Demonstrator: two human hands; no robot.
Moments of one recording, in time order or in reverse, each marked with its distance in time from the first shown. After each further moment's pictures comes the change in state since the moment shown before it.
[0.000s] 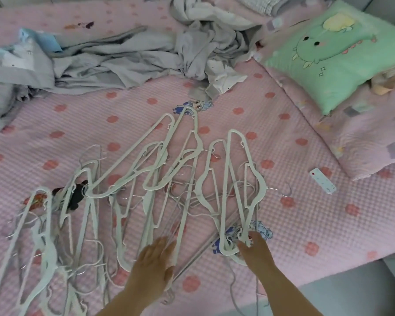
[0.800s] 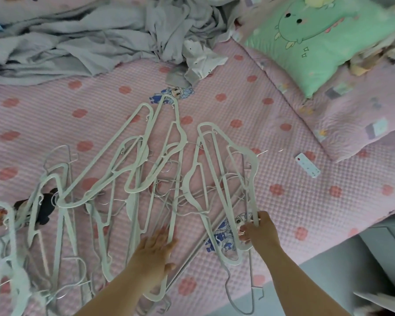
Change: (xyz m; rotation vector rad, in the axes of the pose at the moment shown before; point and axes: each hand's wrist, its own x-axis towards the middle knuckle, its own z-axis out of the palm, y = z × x) left_hand 0.056 -0.005 -0.013 0.011 -0.415 0.184; right_hand 0.008 -0.021 -0.022 0.288 0.191 0.088
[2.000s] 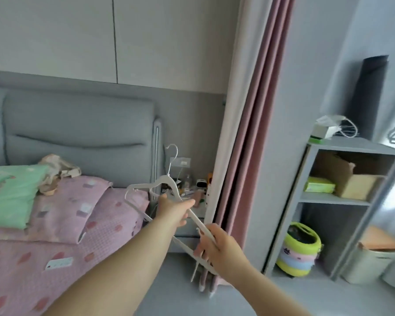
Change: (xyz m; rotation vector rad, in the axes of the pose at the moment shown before) left_hand -0.294 0.500 -0.113 -0.985 -0.094 0.741; right_hand -0.442 0.164 -0.263 0.170 0.860 -0.224
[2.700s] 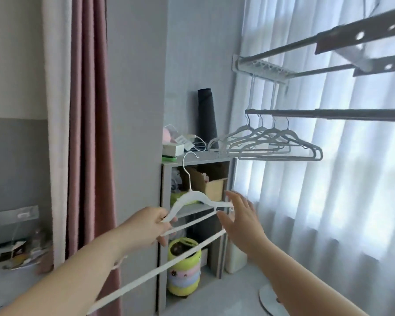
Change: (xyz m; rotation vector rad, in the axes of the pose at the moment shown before) left_hand -0.112 0.062 0.316 0.787 -0.807 0.626; right_hand -0.112 0.155 -0.345 -0.436 0.746 0.221
